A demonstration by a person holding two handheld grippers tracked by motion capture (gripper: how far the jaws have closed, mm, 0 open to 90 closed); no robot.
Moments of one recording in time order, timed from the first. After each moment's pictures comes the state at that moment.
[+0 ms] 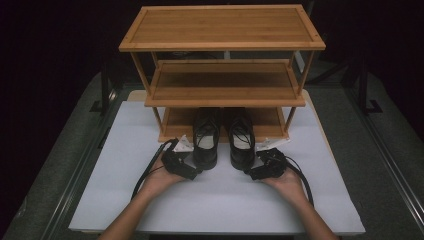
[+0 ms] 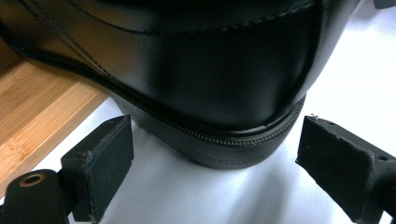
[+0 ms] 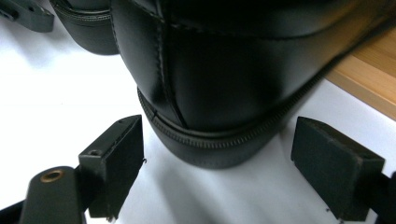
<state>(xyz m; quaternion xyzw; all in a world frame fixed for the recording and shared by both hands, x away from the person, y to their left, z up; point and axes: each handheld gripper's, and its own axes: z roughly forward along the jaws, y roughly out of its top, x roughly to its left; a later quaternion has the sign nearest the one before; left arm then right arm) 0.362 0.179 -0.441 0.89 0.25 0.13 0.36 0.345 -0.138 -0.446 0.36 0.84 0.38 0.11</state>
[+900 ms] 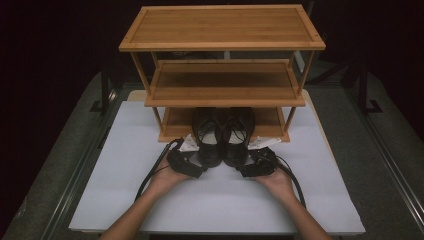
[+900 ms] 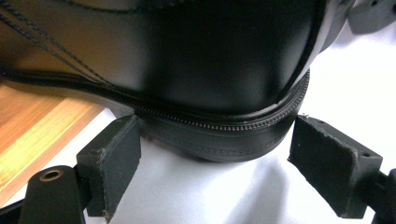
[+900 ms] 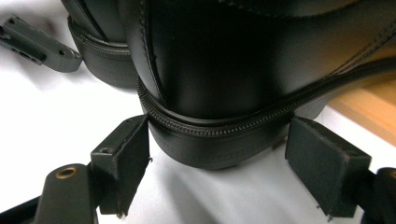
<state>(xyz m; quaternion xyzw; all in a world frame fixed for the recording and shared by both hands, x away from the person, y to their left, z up) 0.367 0.166 -0.440 0.89 0.25 0.13 0.36 0.346 -0.113 -0.441 0.37 0.83 0.39 0.14</state>
